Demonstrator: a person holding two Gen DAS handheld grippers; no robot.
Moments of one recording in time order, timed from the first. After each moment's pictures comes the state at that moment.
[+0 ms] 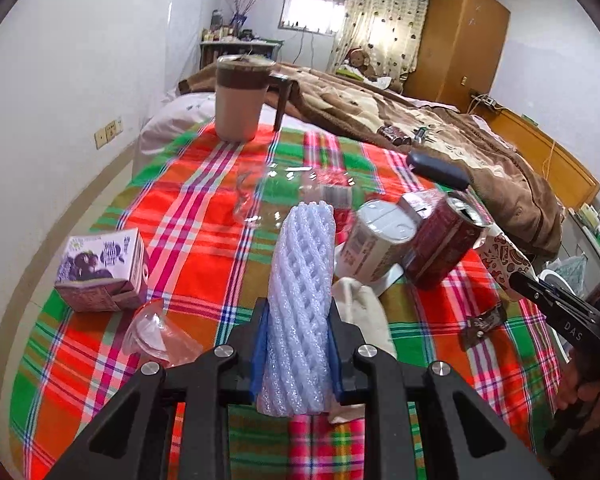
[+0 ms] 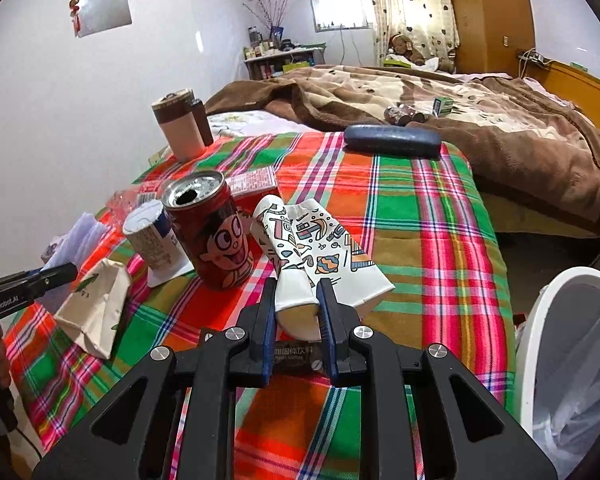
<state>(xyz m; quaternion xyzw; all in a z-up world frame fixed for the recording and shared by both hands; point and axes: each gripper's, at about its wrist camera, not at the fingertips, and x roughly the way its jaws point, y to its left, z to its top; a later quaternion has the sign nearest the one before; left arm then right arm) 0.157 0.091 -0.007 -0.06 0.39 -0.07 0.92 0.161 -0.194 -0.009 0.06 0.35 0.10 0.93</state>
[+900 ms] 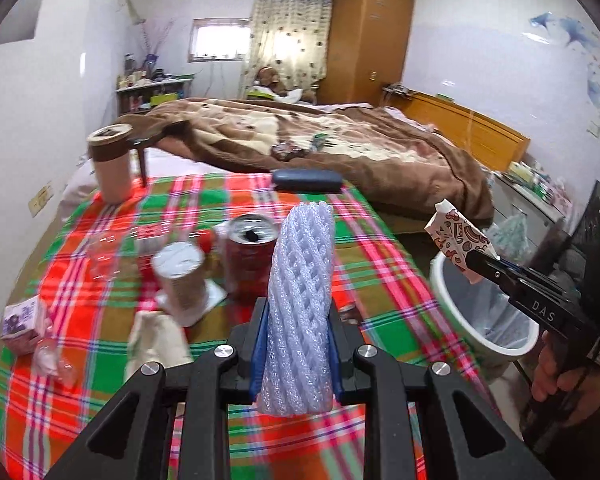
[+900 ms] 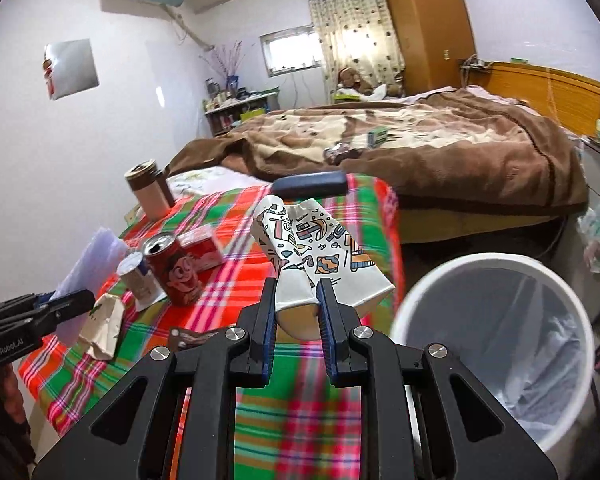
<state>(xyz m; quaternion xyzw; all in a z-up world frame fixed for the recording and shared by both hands) 0.114 -0.047 0.044 0.01 0.34 -0.20 0.92 0.096 -0.277 0.029 0.11 0.29 0.03 0.95</state>
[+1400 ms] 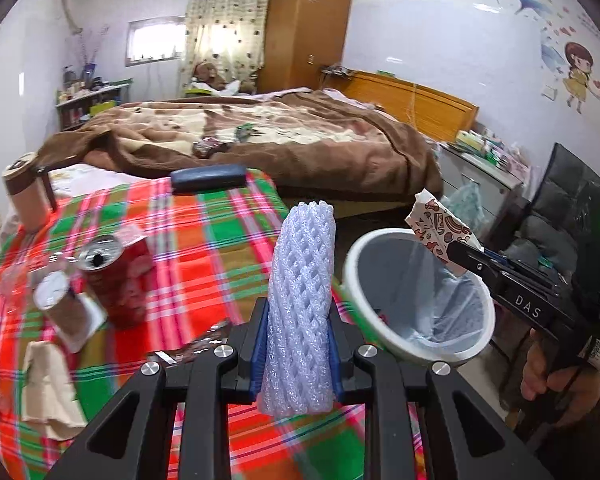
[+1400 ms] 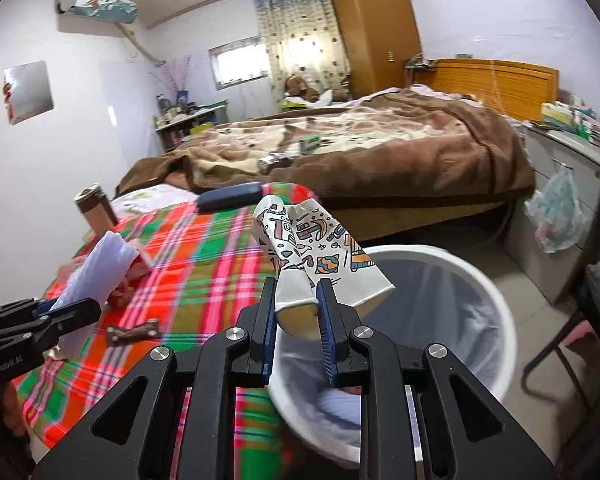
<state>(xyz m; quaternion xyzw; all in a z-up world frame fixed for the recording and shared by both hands) 0.108 -0.159 0.040 0.04 0.35 -0.29 0.89 0.075 -0.341 0.024 0.12 0.28 -0.06 0.95</state>
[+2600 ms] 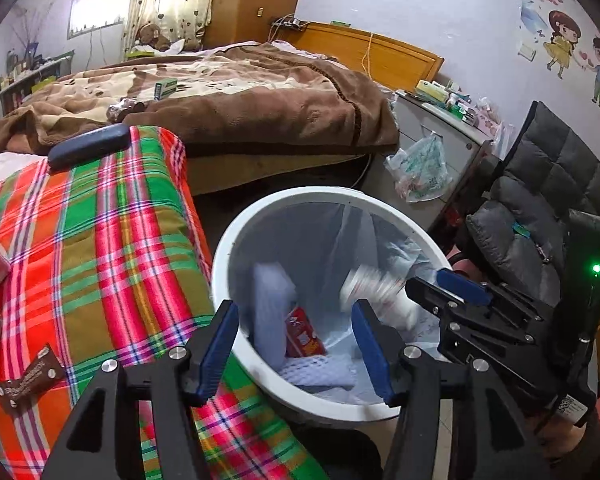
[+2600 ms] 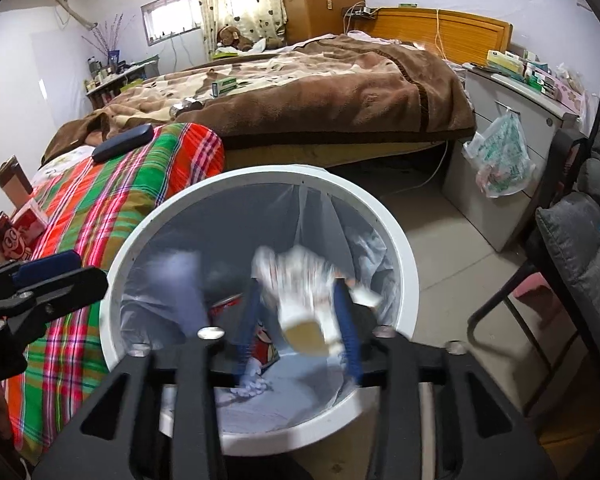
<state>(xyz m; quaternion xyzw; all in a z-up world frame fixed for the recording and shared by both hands) 0.126 -0.295 -0.013 0.06 0.41 -0.36 0.84 0.059 -0.407 -0.026 0.12 0.38 -0.15 0.90</state>
